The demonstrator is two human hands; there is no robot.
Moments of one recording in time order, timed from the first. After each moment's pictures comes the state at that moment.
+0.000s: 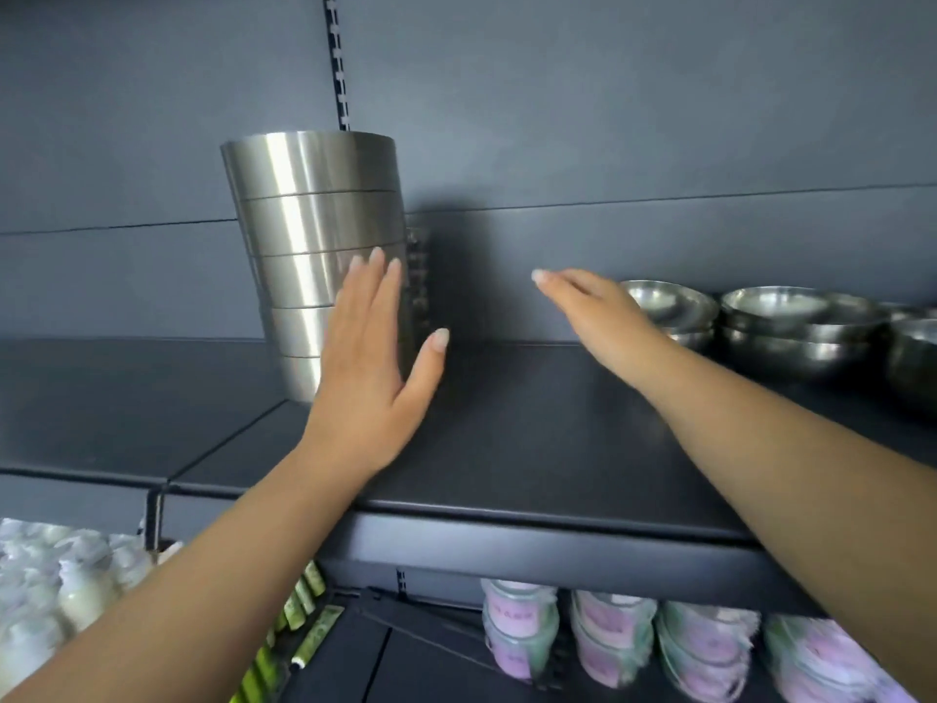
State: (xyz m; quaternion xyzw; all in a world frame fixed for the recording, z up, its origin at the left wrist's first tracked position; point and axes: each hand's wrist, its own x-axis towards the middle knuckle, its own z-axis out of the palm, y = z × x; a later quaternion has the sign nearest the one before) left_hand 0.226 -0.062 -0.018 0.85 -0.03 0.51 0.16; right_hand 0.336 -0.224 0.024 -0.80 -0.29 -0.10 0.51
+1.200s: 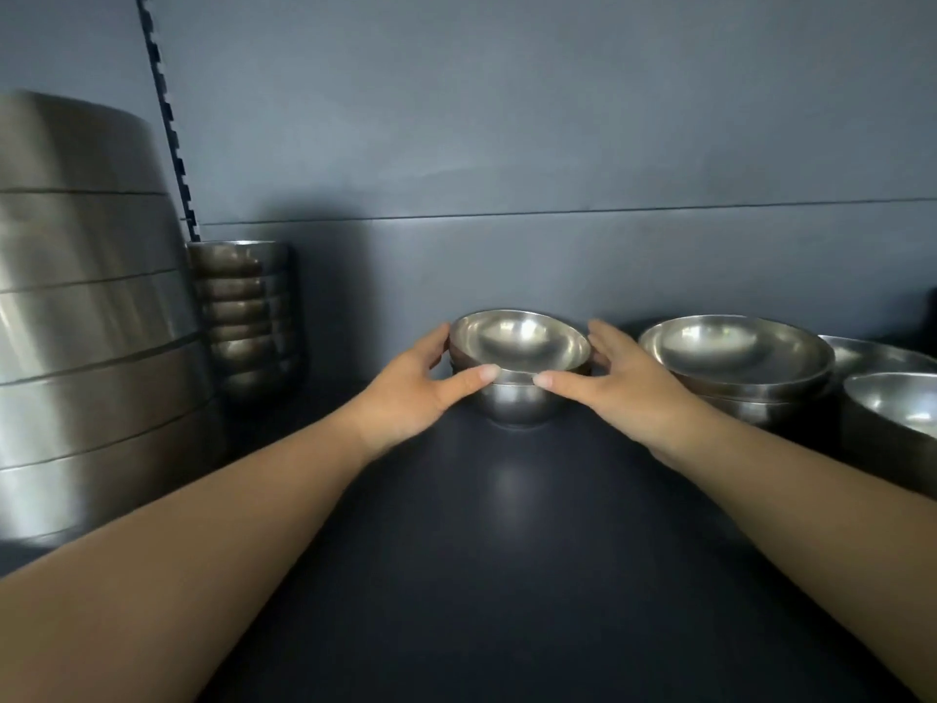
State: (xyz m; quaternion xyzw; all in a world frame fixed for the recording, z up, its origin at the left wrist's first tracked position) left_hand 0.410 -0.119 -0.011 0.86 -0.07 0.17 0.48; right_hand 0.453 -0.312 -0.008 -0.79 -0.24 -0.05 0.56
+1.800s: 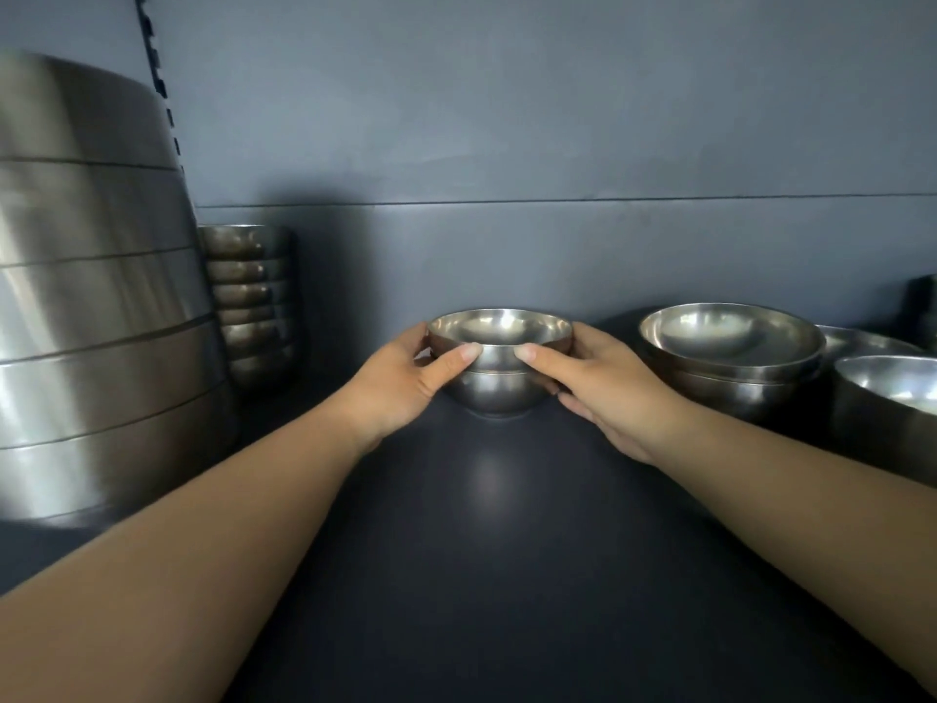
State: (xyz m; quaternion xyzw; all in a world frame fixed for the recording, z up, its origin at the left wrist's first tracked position) left_hand 0.403 -0.109 -0.017 0.82 -0.05 0.16 0.55; right_hand 0.441 -0.292 -0.015 -0.73 -0.23 0.02 0.65
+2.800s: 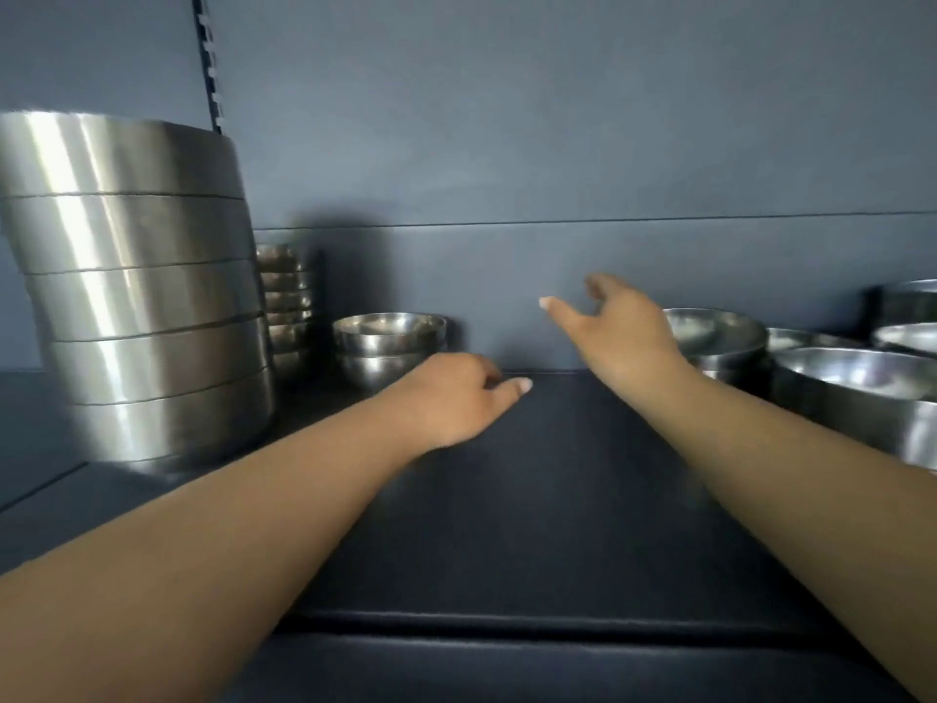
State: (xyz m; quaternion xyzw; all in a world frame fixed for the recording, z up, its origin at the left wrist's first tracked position) left_hand 0.337 -0.162 0.007 0.98 -0.02 0.14 0.15; right_hand 0.391 -0.302 0.031 -0.87 -0.17 -0.24 0.39
